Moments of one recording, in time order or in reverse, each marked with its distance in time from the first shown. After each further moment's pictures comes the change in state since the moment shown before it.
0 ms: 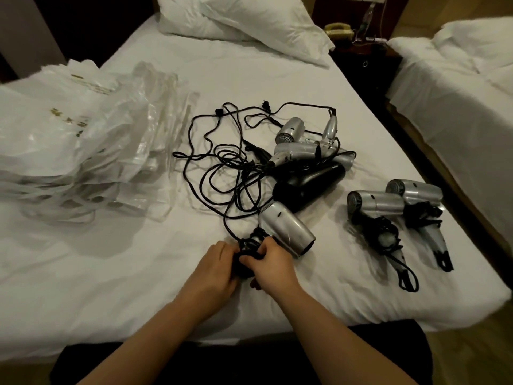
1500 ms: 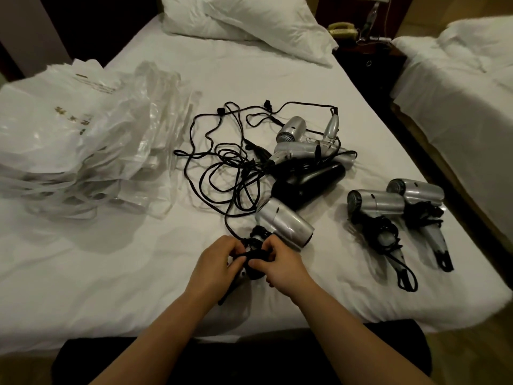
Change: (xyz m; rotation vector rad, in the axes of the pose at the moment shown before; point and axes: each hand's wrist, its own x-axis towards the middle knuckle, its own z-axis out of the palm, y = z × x) left_hand 0.012 0.019 -0.003 -0.235 0.067 -0.238; right_hand 0.001 0.016 -0.024 0.029 -0.150 -0.077
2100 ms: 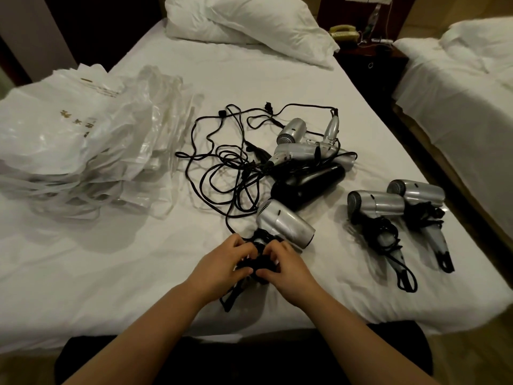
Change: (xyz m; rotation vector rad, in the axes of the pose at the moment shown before) left_hand 0.008 0.006 -0.007 0.186 -0.320 0.133; right_hand -0.006 0.017 -0.011 -0.273 -0.014 -0.226
